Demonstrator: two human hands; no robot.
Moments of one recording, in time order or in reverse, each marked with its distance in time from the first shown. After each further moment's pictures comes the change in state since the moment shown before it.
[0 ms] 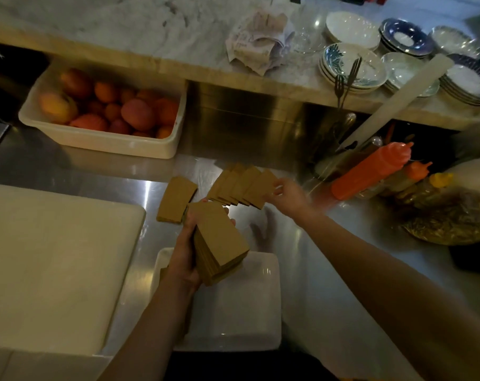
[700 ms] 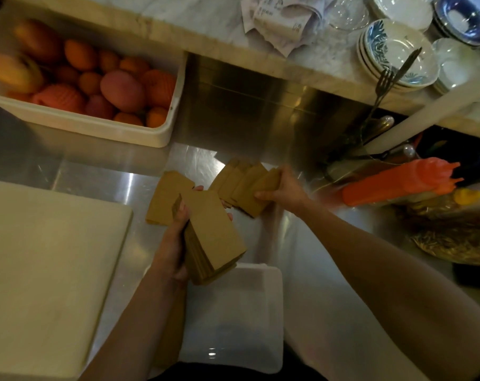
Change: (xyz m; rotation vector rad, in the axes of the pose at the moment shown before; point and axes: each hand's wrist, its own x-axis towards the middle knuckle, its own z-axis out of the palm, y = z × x) left_hand 0.041 0.039 -0.003 -0.002 0.021 -0.030; right_hand 0.094 0.022 0.024 0.068 -0.109 0.058
